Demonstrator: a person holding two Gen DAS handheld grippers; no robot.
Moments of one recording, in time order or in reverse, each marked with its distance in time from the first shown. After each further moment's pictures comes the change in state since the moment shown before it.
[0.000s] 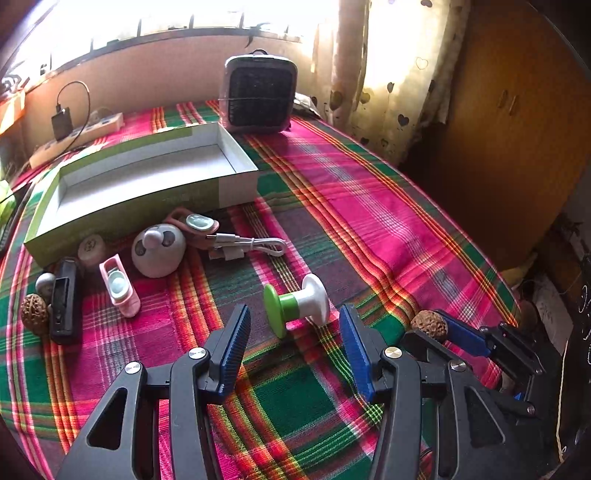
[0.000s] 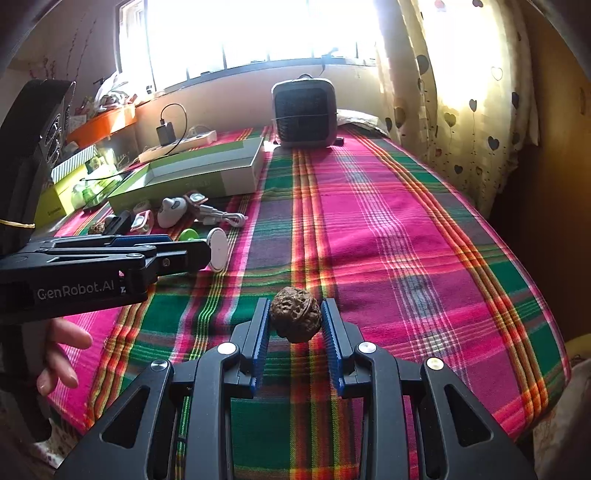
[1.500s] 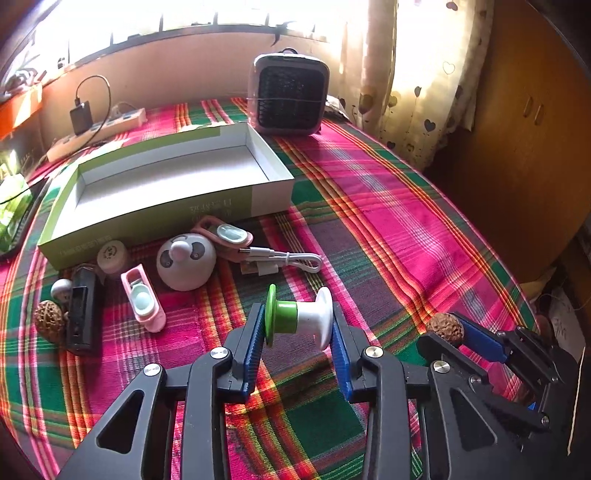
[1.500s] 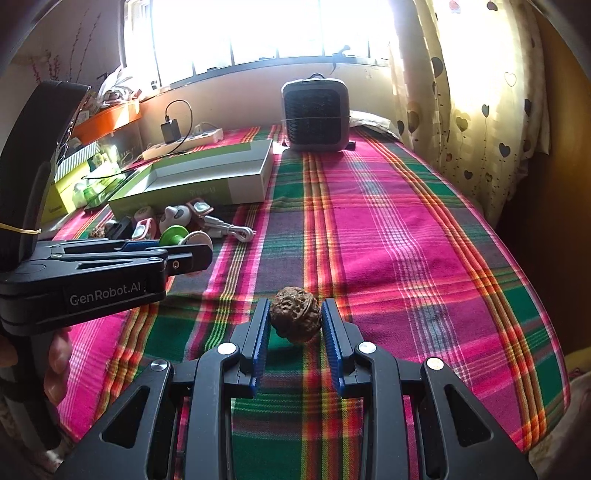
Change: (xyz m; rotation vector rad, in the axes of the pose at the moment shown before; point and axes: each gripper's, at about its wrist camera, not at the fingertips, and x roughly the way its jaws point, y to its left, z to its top) left arm 0.004 0.017 0.013 -0.049 0.003 0.079; right arm 0.010 0.012 0.022 -0.043 0.009 0.027
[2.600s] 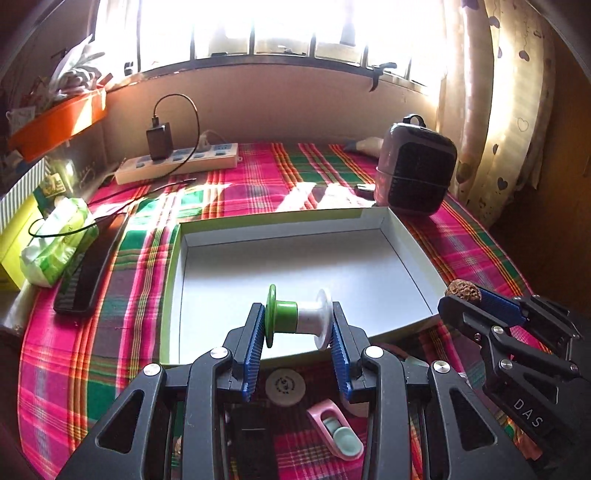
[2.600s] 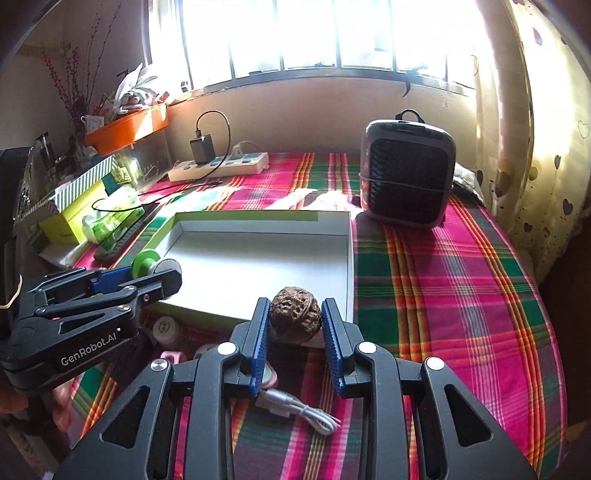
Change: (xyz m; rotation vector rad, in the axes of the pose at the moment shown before) left arm -0.002 0.114 0.075 -0.113 -0.112 0.203; right arm 0.090 0.059 0.127 -0.091 0.013 0.121
